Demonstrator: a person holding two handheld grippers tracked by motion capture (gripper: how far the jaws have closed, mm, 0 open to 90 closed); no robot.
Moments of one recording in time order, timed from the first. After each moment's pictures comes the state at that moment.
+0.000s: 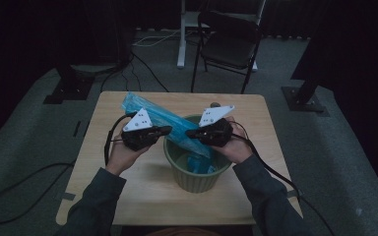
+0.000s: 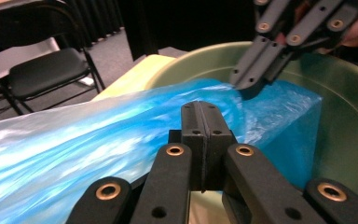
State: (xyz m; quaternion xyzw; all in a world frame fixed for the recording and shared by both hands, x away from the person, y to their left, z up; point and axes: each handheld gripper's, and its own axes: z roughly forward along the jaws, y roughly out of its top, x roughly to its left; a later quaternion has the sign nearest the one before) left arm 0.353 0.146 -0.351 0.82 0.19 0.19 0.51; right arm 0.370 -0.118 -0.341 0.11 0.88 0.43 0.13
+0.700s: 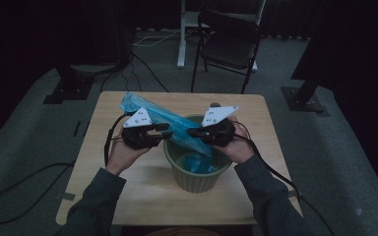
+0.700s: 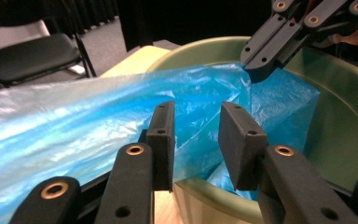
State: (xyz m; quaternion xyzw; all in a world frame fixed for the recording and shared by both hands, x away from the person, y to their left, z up) left arm 0.362 0.143 -0.358 0.83 0.21 0.14 0.50; right arm 0.367 -0.122 -0.336 0.11 0.88 0.45 0.15
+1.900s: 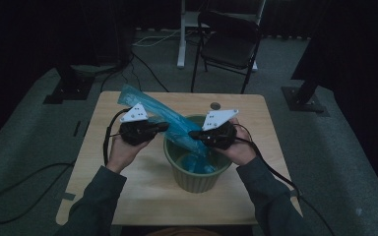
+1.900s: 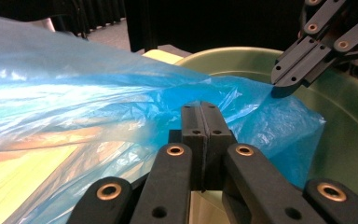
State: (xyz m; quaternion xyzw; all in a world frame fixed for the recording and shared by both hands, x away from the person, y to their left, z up) left arm 0.368 0.151 -0.354 0.81 0.23 0.15 0.52; right arm 0.361 -0.126 -0.340 0.10 0.88 0.43 0.16
